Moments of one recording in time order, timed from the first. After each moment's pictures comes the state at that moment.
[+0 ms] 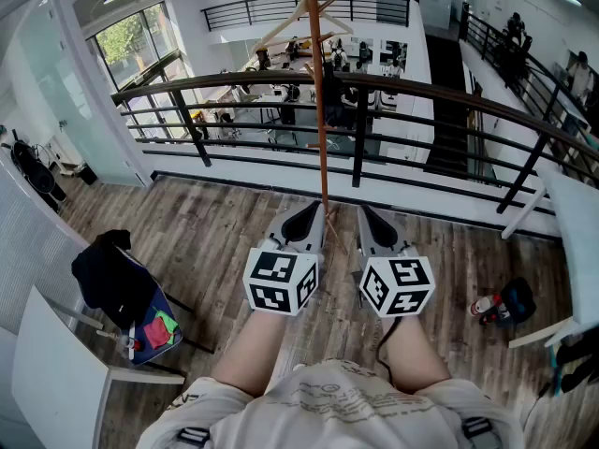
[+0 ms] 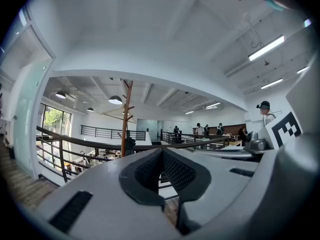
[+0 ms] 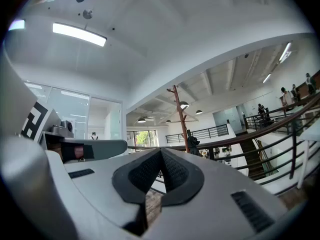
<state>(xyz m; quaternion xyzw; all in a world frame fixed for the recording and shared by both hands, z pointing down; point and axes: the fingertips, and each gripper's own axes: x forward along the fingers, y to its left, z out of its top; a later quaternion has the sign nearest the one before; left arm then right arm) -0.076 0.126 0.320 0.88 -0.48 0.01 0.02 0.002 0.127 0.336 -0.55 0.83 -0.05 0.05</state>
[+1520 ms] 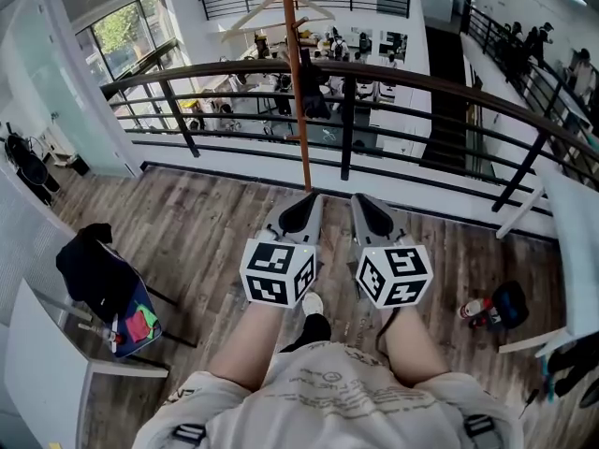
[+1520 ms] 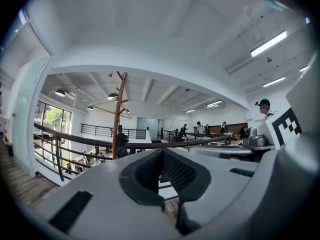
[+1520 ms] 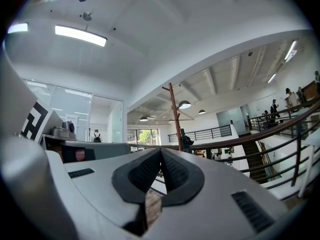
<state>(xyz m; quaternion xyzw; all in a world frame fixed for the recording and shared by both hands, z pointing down) 0.012 0.074 0.356 0.88 -0.48 0.01 0.03 0.082 0.073 0.363 -0.53 0.84 -0.04 0.04</state>
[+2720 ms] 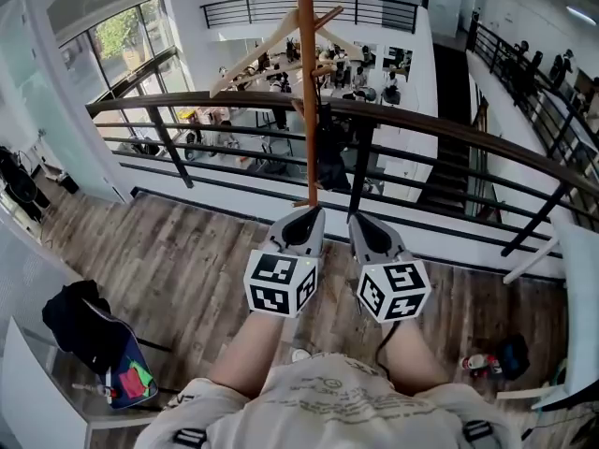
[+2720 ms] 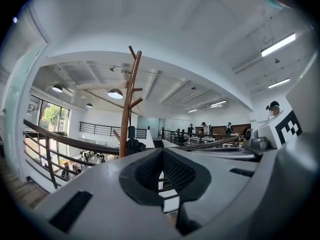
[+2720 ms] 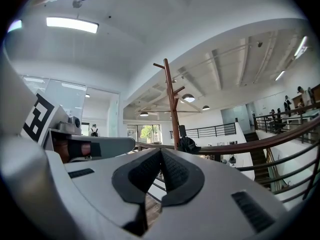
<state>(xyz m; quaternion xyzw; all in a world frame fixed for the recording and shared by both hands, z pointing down) -0.031 -0.237 0.346 0.88 -0.47 0.01 0.04 0.033 -0.232 0.358 -0.52 0.85 -0.04 0.01</state>
